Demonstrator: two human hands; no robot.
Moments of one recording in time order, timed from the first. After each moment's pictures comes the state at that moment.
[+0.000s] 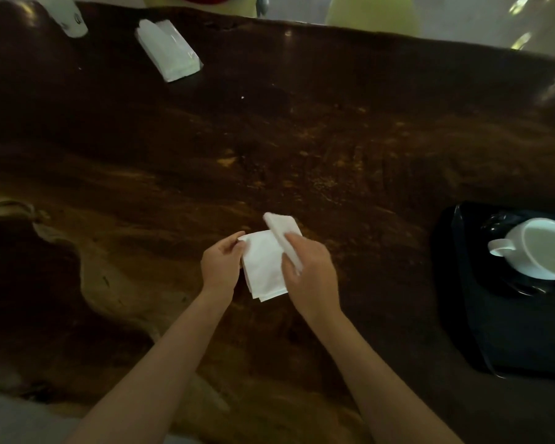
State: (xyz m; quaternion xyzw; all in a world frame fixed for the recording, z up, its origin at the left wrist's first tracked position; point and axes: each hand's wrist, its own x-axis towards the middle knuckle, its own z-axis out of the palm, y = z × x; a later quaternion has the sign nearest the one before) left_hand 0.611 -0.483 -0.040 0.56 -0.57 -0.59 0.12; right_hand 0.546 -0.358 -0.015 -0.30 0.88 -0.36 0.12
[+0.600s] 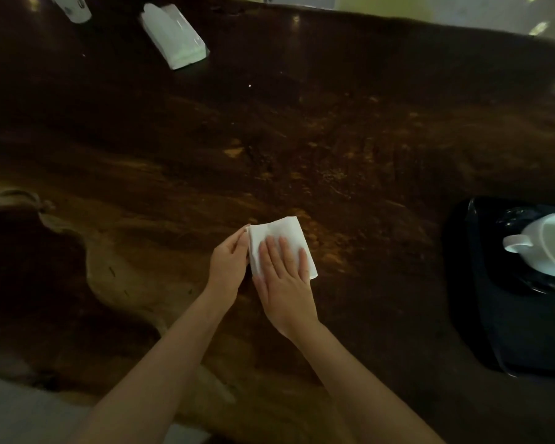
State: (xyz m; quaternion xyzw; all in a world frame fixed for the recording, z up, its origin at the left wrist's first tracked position) left_hand 0.621 -0.479 -0.032 0.51 -0.56 -0.64 0.10; right_hand 0.584 -0.367 -0.068 -0.47 0.86 -0.13 0.16
